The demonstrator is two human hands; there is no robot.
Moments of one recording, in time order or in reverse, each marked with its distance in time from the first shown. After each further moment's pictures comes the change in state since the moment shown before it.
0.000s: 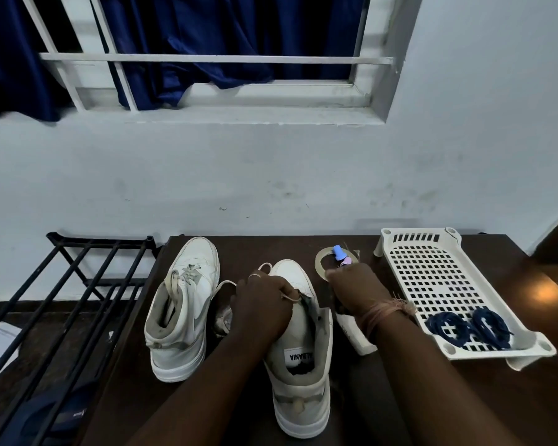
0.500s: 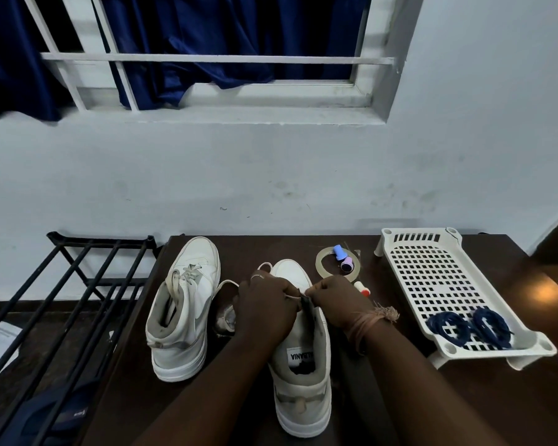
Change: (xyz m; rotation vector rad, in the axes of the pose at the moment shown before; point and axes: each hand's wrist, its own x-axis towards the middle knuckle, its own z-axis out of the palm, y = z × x) left_hand -0.005 0.004 0.003 0.026 0.010 -0.010; right_hand -0.002 0.009 0.023 -0.255 -0.120 -0.159
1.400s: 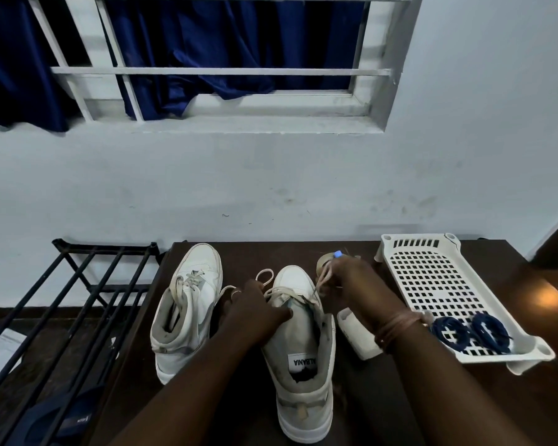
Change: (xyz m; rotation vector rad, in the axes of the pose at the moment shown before) left_hand 0.003 -0.018 -0.021 -0.133 -0.213 -0.265; right_hand 0.001 -0.015 -0.041 0.408 -0.059 -0.430
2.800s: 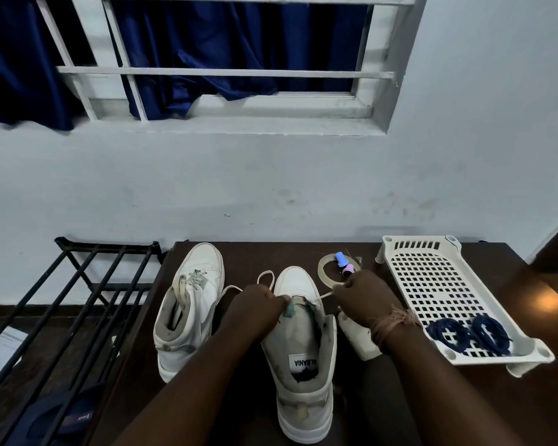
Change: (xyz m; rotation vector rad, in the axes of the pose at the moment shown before) left_hand 0.000 0.006 -0.007 -0.052 -0.016 0.121; right_hand -0.015 0.019 -0.003 -0.695 0.181 0.387
